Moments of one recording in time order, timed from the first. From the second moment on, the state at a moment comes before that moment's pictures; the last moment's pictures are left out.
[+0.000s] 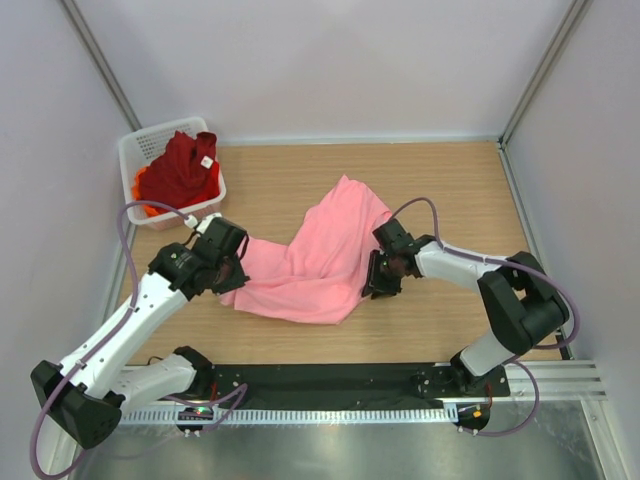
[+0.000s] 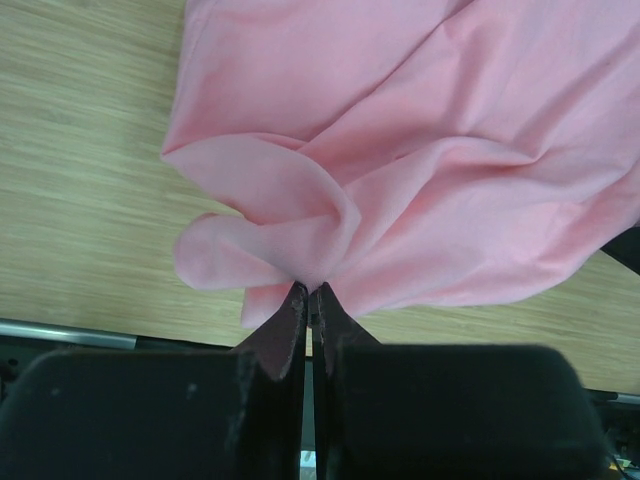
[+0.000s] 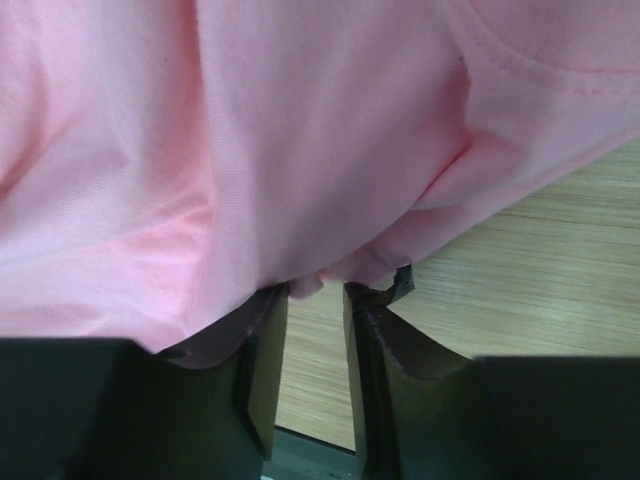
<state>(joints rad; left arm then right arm) -0.58 1.02 1.02 -1.08 -0.26 -0.86 0.55 1.54 0.80 -0.45 -0.17 0.73</state>
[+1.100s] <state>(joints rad) -0.58 1.25 1.73 -1.09 -0.56 -0.55 0.48 1.49 1.88 -1.17 0.16 0.45</state>
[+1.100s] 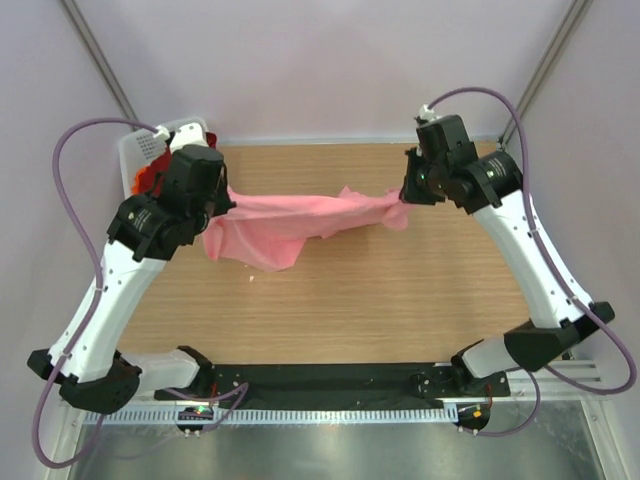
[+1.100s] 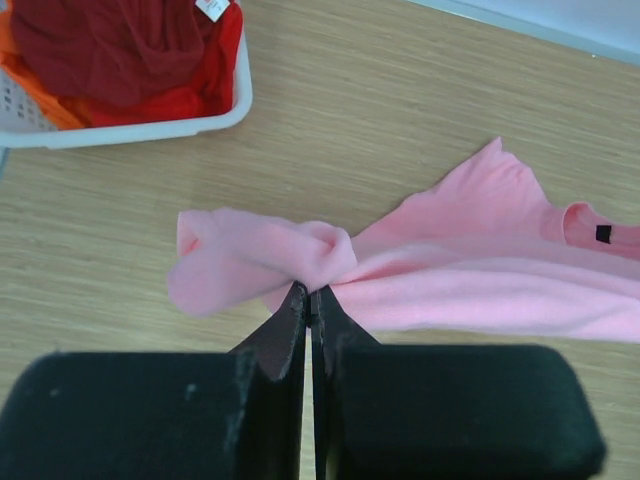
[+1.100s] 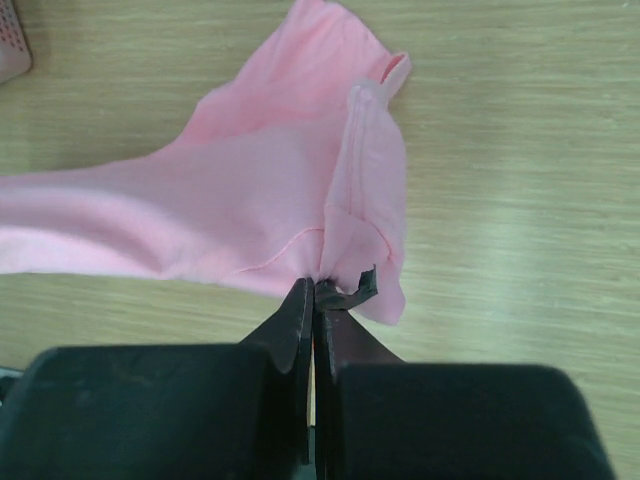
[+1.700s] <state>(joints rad) -0.57 1.34 1.06 -1.11 -0.21 -0.68 0.48 1.37 1.18 -1.21 0.02 0.53</state>
